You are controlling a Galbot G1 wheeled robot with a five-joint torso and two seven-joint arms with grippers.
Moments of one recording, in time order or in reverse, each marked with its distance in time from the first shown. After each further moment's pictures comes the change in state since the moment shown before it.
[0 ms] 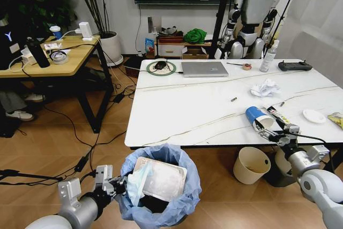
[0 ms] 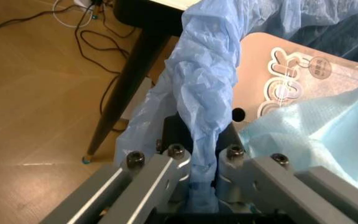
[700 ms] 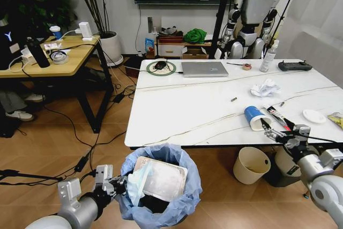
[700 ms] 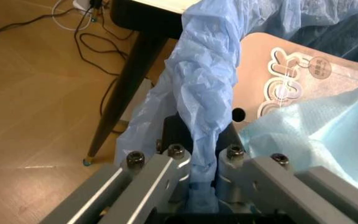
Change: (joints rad) left arm 0.005 0.004 -0.001 -0.010 0.011 -0.002 0.001; right arm -0.212 -0.011 0.138 0.194 0.027 0.012 0.008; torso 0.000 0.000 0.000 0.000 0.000
